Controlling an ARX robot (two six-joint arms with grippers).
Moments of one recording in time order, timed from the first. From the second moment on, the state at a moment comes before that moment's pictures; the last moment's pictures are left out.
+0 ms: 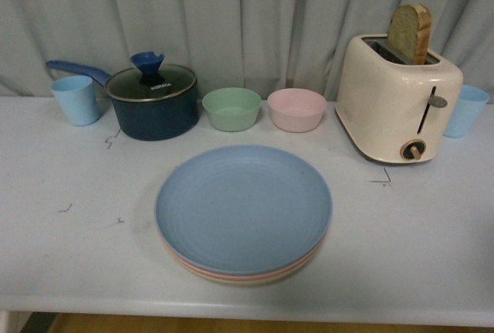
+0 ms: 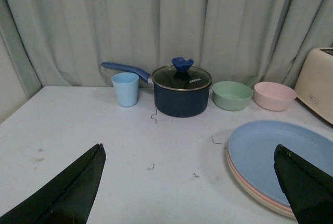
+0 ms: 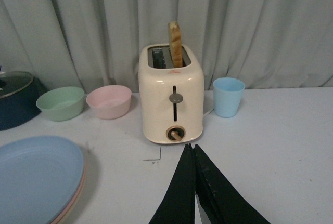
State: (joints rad) left arm 0.00 0.01 0.01 0.00 0.00 -0.01; right arm 0.08 1.13 0.10 1.01 0.08 0.01
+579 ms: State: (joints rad) left arm 0.00 0.01 0.01 0.00 0.00 -0.01; right arm 0.00 0.47 0.01 0.47 0.00 0.01
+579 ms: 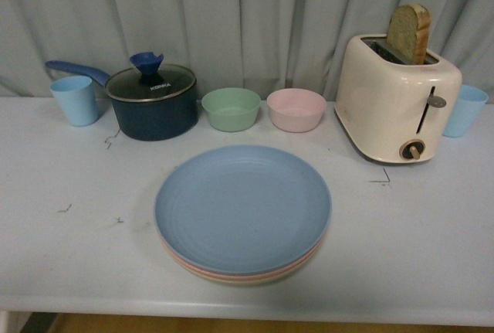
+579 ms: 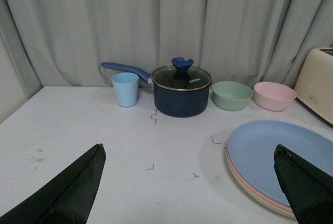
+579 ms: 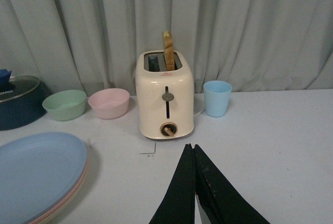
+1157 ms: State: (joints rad) left arm 0.00 0.01 0.01 0.00 0.00 -0.01; right arm 0.00 0.35 0.01 0.35 0.00 0.01
